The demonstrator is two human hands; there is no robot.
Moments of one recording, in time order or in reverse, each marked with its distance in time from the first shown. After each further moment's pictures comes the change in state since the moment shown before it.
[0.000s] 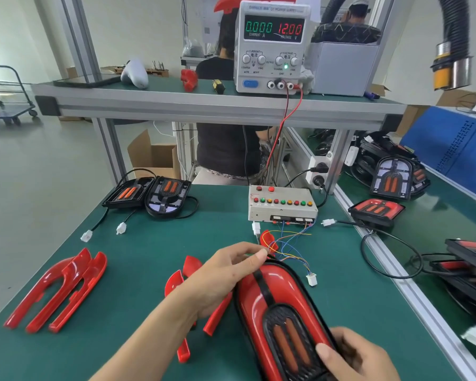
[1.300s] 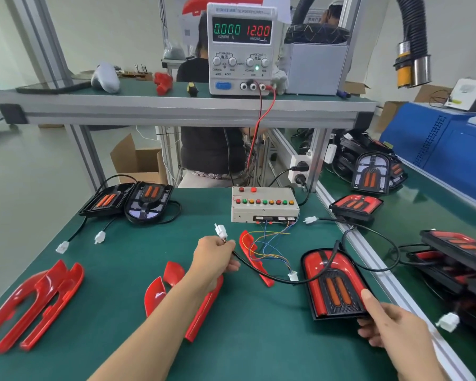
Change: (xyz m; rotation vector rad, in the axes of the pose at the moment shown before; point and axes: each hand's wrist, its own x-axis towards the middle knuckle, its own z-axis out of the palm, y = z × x) left_hand 0.085 -0.025 0.002 0.135 0.558 -0.155; right_hand 0.046 0.012 -0.075 -0.043 0.517 0.235
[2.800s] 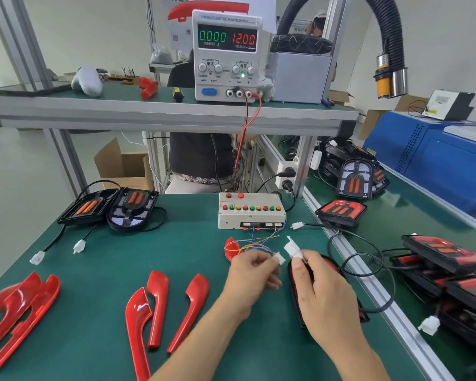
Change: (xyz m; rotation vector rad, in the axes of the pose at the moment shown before) left_hand -0.047 -0.002 0.075 -0.172 -0.319 0.162; right_hand -0.032 -0.072 0.064 -0.430 0.033 -0.776
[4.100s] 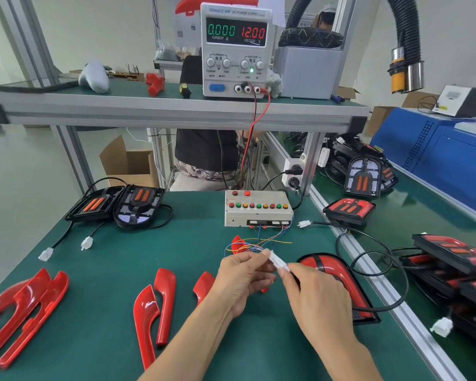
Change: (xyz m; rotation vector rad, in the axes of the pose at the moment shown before) left_hand -0.006 0.009 -0.031 -0.313 -0.021 -0.184; right_hand 0.001 -0.010 0.023 -0.337 -0.087 -0.011
